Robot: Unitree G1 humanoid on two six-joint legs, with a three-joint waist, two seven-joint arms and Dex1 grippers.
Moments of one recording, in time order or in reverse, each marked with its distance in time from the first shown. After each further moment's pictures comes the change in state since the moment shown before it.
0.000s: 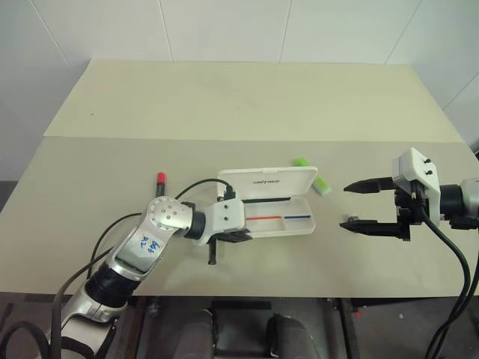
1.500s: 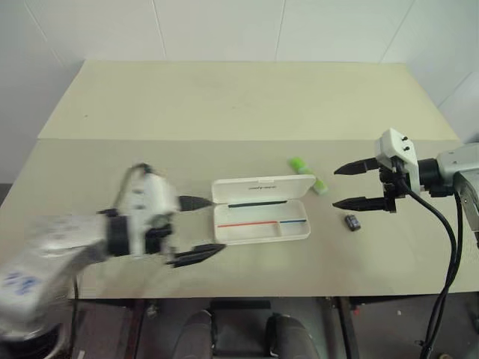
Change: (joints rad) left arm 0.324 0.197 0.903 -0.557 -0.705 0.494 0.060; right arm -0.383 0.124 0.254 0.445 -0.216 -0.204 0.186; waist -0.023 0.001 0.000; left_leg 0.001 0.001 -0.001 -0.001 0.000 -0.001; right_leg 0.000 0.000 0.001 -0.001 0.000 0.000
